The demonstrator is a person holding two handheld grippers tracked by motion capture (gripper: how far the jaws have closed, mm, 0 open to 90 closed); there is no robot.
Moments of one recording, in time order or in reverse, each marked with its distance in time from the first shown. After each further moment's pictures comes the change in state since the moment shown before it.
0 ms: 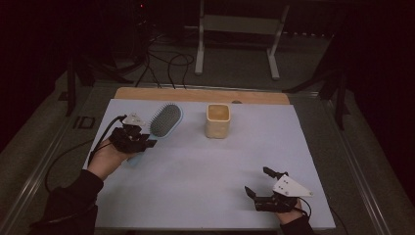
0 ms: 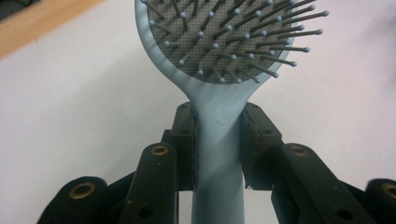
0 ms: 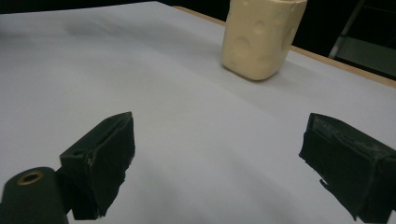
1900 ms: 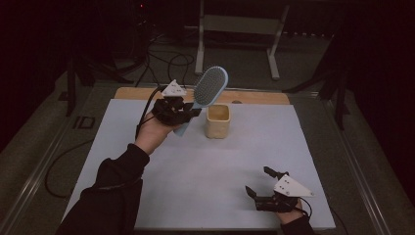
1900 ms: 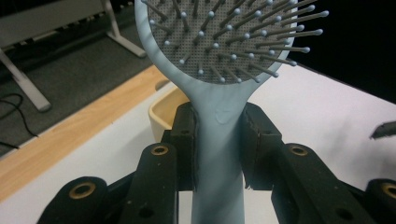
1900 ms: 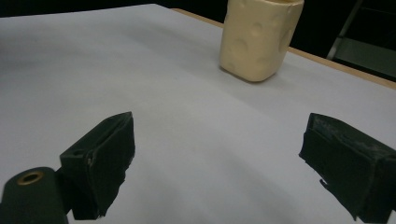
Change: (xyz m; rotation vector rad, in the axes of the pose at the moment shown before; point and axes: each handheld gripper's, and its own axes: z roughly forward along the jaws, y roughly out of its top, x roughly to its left) left arm -0.049 0.120 0.023 -0.286 -0.058 0.072; right arm -0.001 0.000 -0.001 -0.005 -0.004 0.003
